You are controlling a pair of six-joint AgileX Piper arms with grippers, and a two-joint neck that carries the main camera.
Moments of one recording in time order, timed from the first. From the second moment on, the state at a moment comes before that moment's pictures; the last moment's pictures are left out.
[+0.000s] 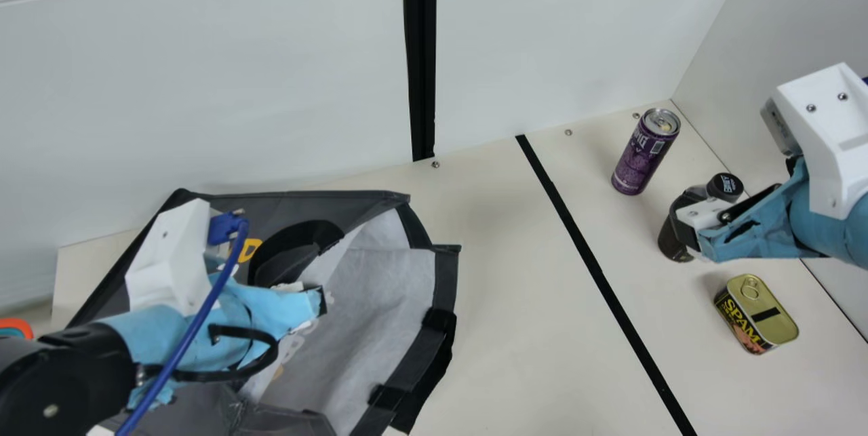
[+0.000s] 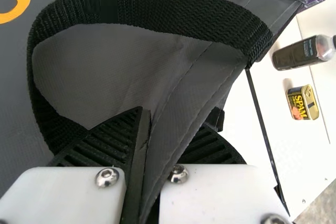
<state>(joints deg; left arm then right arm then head) -35.0 87.7 -85.3 -17.9 54.2 -19.5 -25.8 62.9 -85.8 3.2 69.8 -26.8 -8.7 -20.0</state>
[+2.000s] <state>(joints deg) -34.2 87.8 -85.2 -18.3 54.0 -18.6 -27.1 69.9 -90.7 5.1 67.8 -29.9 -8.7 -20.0</state>
